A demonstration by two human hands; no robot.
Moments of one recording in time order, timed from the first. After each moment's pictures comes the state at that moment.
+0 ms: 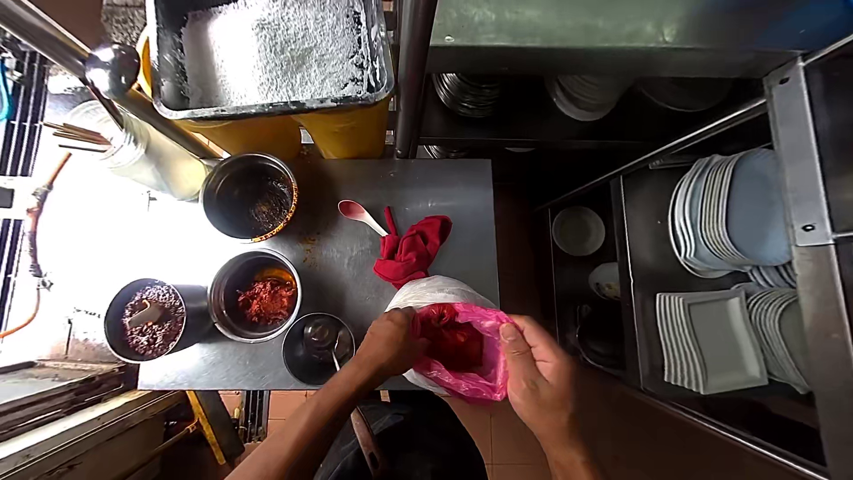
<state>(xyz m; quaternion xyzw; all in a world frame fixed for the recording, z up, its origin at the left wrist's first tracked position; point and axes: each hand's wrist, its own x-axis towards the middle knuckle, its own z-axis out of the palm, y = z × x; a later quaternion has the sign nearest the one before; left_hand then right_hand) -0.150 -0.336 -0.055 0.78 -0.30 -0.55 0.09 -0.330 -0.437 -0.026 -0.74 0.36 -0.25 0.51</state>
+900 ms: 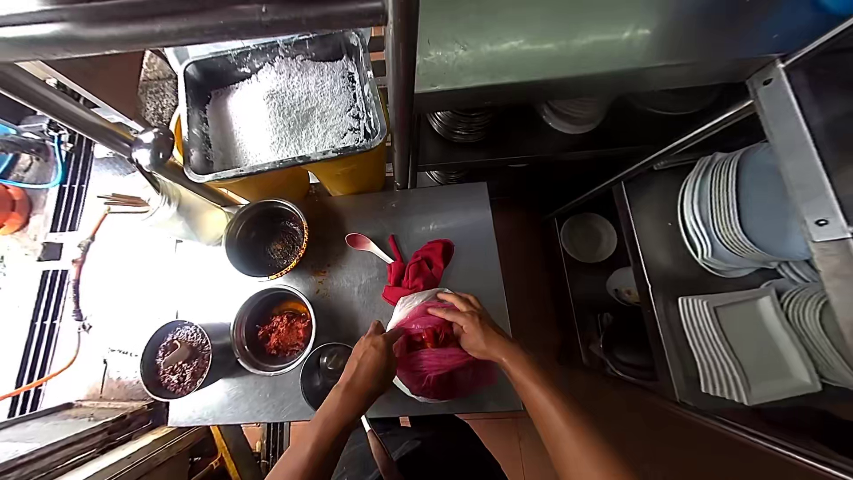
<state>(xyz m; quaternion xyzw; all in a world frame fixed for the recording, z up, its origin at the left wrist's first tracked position) -0.124 -0.309 -0.078 0.81 -0.35 -0.47 0.04 -0.283 -0.496 -0.164 -0.89 0.18 0.08 0.42</state>
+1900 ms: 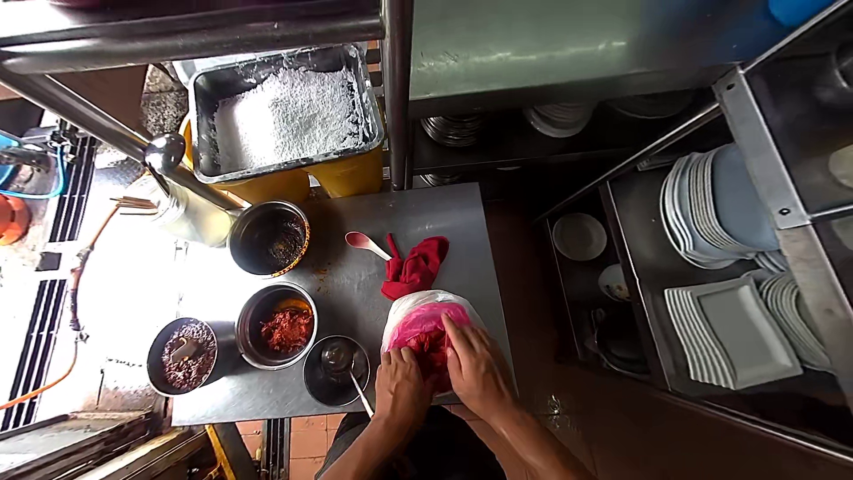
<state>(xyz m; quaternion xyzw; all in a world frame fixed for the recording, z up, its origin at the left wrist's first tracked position) -0.202 -0.303 -0.068 0.85 -0.29 -0.45 0.02 -0.319 -0.405 -0.101 -0.91 0.31 -0.05 0.26</state>
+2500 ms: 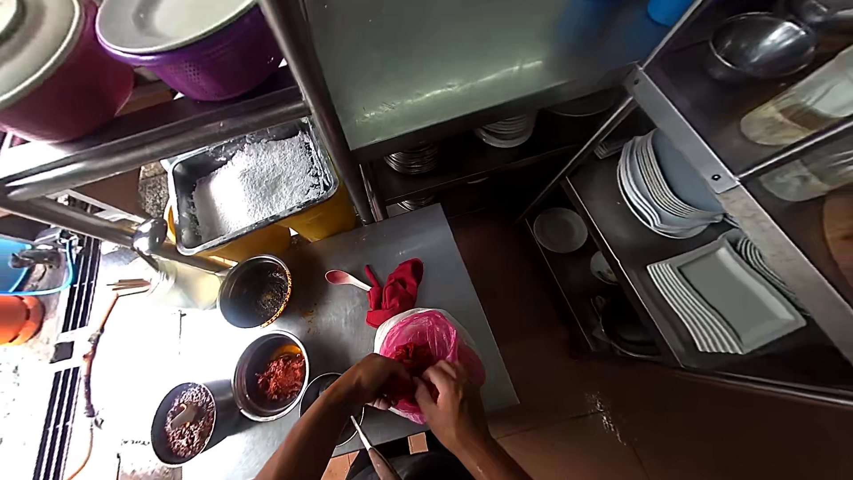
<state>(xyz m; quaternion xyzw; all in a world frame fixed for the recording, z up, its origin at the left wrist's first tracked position) -0.126 -0.339 -0.042 0.69 -0.03 -0.70 0.17 -0.310 -0.372 -0.078 -0.80 0.44 -0.07 0.40</state>
